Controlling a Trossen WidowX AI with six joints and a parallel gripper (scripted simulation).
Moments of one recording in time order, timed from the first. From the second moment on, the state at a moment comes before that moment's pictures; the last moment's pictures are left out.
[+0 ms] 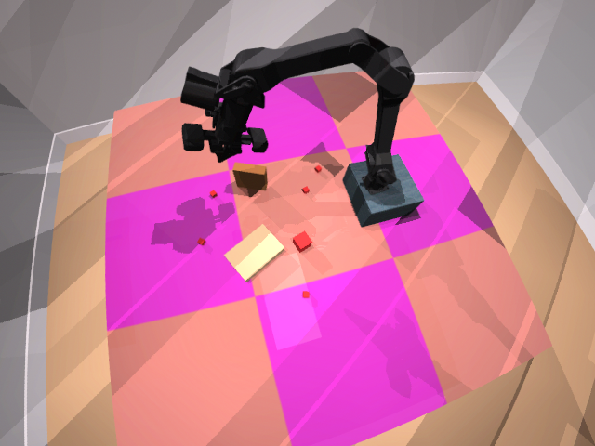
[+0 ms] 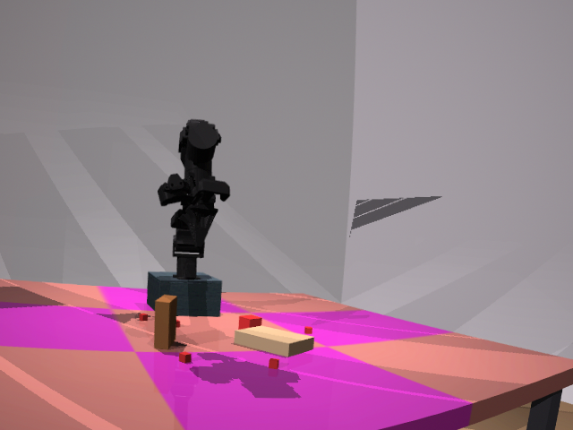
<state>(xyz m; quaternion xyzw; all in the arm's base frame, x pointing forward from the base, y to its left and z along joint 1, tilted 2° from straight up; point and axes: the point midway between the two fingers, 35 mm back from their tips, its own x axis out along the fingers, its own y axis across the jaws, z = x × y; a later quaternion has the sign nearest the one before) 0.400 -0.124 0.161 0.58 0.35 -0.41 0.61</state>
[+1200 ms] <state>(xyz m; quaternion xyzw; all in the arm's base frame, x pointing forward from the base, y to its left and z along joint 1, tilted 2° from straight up) 0.324 -0.205 0.034 0.61 0.34 -0.60 0.39</state>
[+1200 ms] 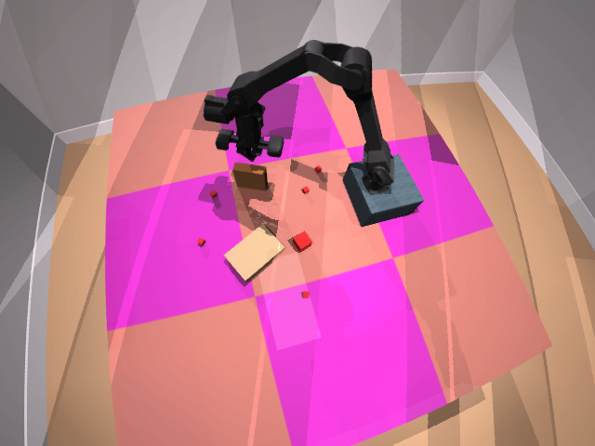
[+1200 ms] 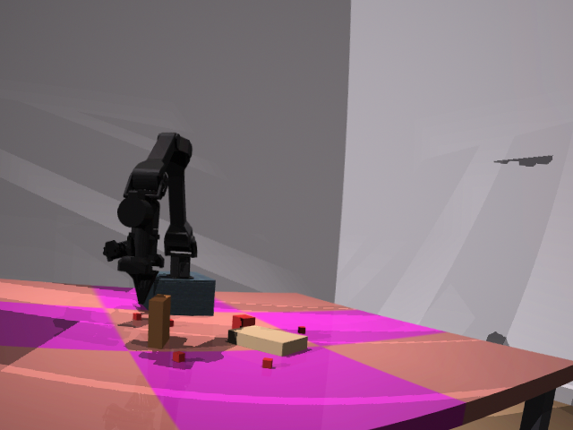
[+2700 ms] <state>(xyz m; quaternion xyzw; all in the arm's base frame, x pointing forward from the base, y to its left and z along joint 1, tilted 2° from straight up) 0.342 -0.173 0.032 0.61 0.34 -0.60 0.39</state>
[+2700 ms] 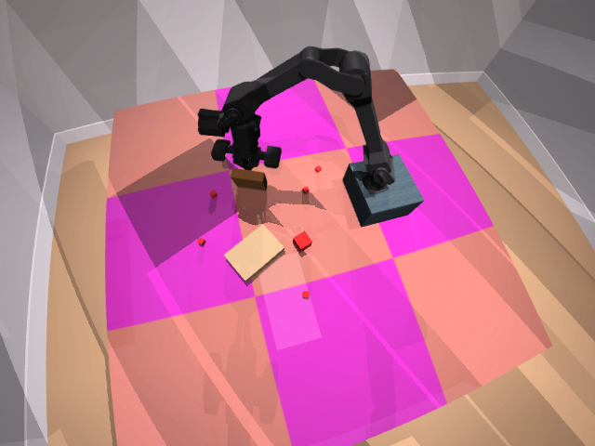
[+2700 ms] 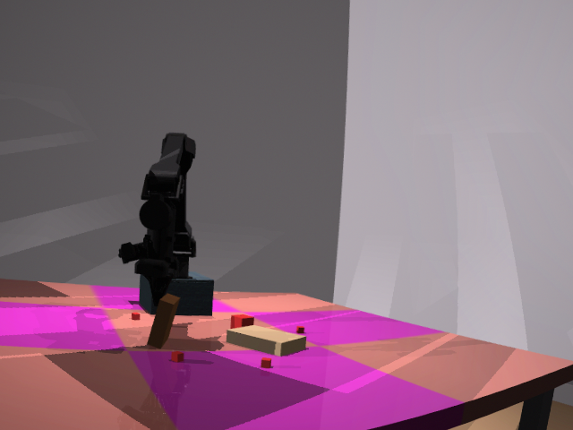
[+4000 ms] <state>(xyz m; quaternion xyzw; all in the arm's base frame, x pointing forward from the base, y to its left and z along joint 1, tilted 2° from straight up) 0.336 -0.185 0.031 0.61 0.34 -0.61 0.39</state>
